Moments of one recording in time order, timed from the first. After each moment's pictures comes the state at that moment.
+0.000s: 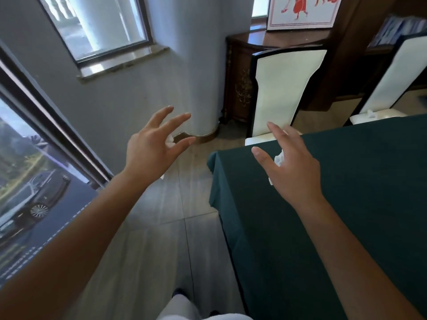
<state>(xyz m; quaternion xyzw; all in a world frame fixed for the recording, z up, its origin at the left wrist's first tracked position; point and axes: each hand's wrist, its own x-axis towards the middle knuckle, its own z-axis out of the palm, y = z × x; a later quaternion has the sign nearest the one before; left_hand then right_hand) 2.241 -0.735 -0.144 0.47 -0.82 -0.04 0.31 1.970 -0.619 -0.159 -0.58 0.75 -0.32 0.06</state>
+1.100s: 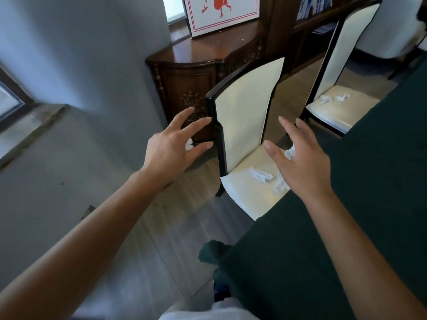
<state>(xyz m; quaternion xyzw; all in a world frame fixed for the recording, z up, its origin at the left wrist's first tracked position) 1.999 -1.222 -0.170 0.23 -0.94 -0.10 0.24 1.817 -1.001 -0.177 -0.35 0.87 -0.36 0.01</state>
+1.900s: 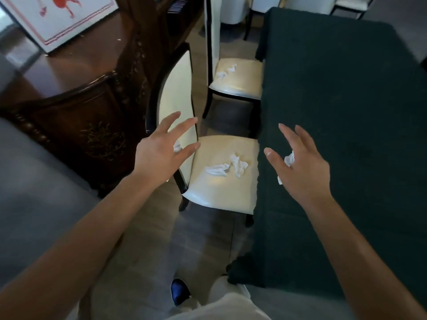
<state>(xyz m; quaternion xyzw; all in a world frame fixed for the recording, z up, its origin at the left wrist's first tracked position) 1.855 -1.377 -0.207 -0.04 -0.96 -0.23 0.16 1.857 -1.070 -0.187 -0.02 0.97 -0.24 -0.08</state>
